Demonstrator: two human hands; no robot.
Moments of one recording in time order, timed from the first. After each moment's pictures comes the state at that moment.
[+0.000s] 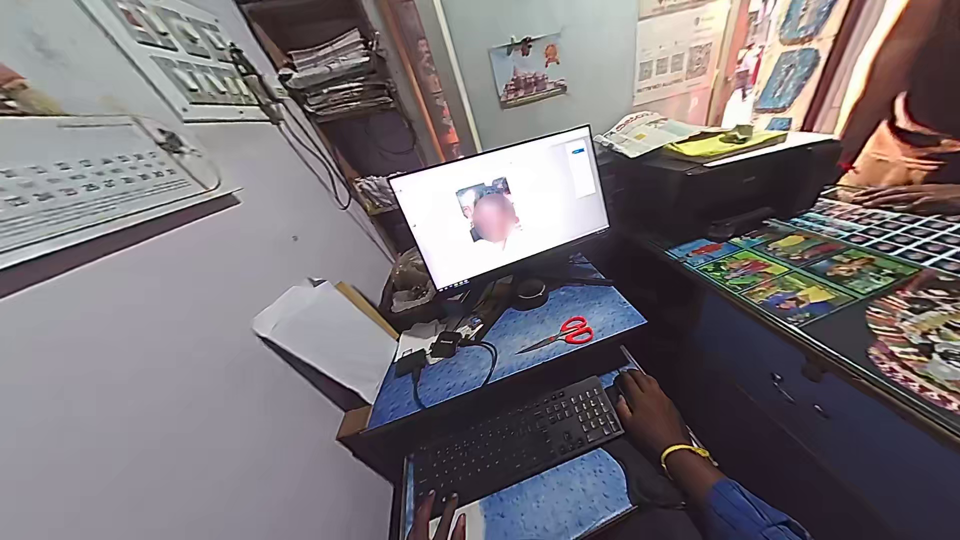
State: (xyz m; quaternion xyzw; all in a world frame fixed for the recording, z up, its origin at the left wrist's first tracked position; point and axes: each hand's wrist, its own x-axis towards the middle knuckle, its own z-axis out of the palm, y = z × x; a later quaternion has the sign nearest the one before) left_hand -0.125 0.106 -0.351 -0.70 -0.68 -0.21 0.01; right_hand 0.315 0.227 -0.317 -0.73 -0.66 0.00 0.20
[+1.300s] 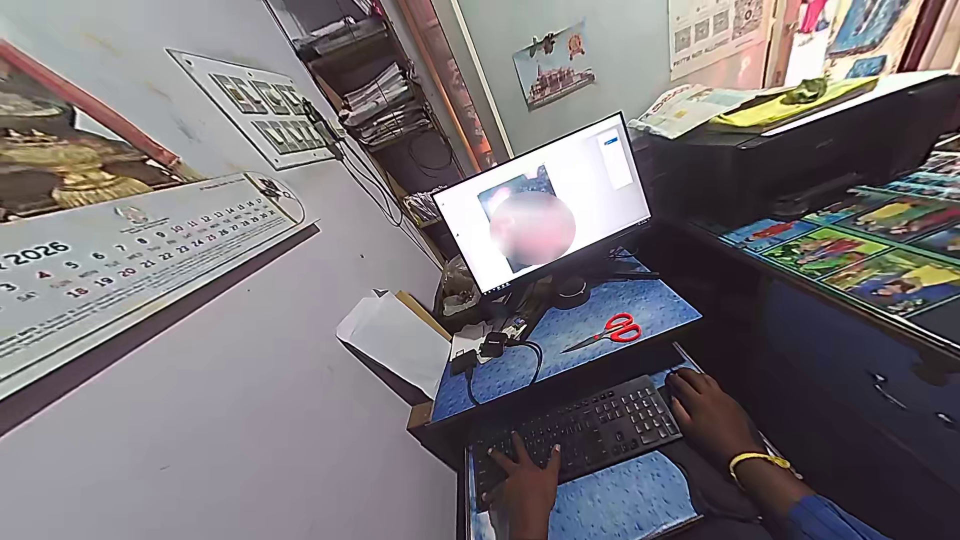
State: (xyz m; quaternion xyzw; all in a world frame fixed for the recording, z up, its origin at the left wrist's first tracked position) left_hand -0.030 0.188 -0.289 -0.49 -0.87 0.04 -0.10; right_hand 0.319 0.231 -0.326 -0.69 -0.69 -0.03 0.23
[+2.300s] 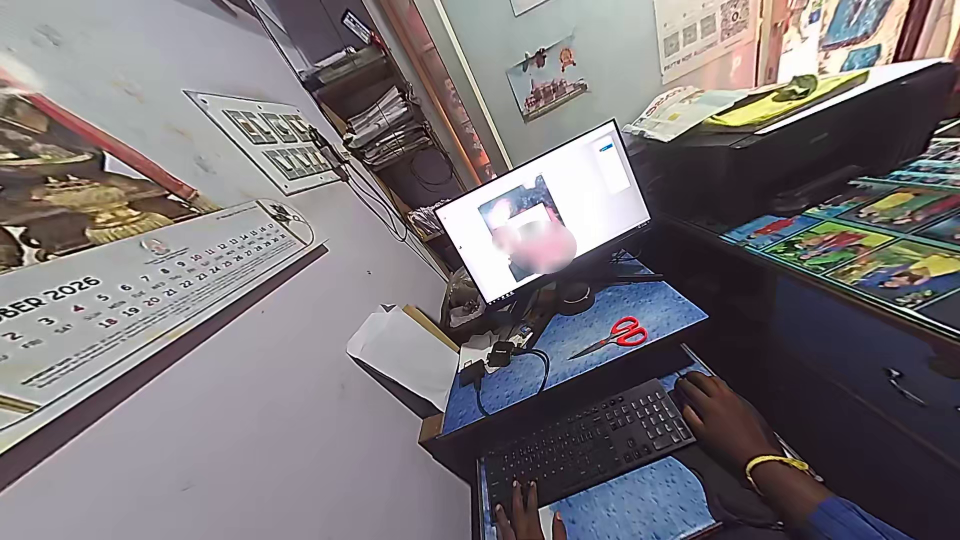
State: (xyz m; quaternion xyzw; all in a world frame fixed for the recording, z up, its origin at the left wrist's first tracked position) left_hand -0.079 0.114 -0.361 -0.64 -0.75 -0.16 0.03; right_hand 0.321 0.233 -0.335 -0.67 -0.70 -0.03 0.24
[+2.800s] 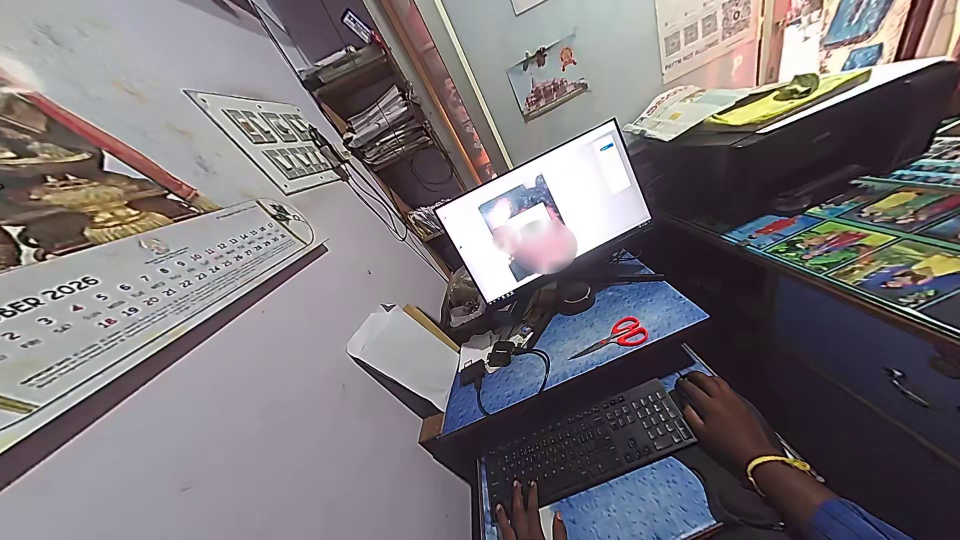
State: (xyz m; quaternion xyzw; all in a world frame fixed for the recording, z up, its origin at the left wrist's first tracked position) left_hand -0.077 0.114 -0.359 -0.64 -0.75 -0.16 0.03; right_hand 0.323 0.235 -0.340 -0.65 -0.71 -0.05 0.28
